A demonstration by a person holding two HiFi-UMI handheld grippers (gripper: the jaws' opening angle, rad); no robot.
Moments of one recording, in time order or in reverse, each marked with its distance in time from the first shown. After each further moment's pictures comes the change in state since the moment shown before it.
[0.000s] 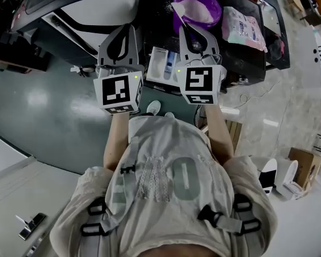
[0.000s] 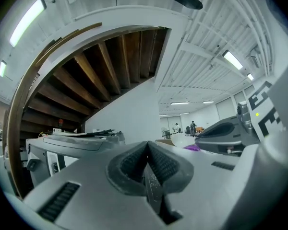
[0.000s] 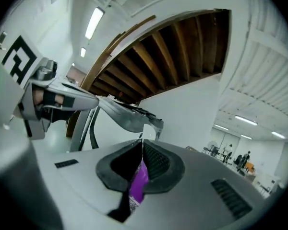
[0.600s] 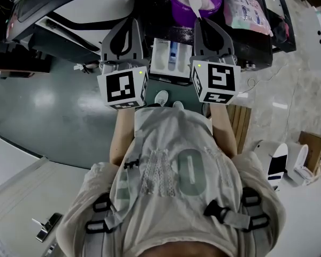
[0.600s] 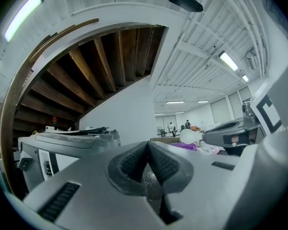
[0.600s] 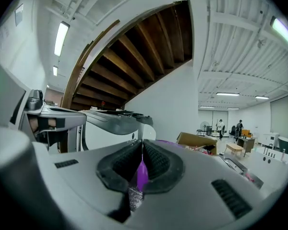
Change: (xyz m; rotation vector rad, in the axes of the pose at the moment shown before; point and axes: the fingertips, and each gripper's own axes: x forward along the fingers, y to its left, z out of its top) left arm 0.015 -0.015 -0.012 0.006 0.014 -0.066; right arm -0.020 -0.033 -0.026 0.323 -0.016 -0.131
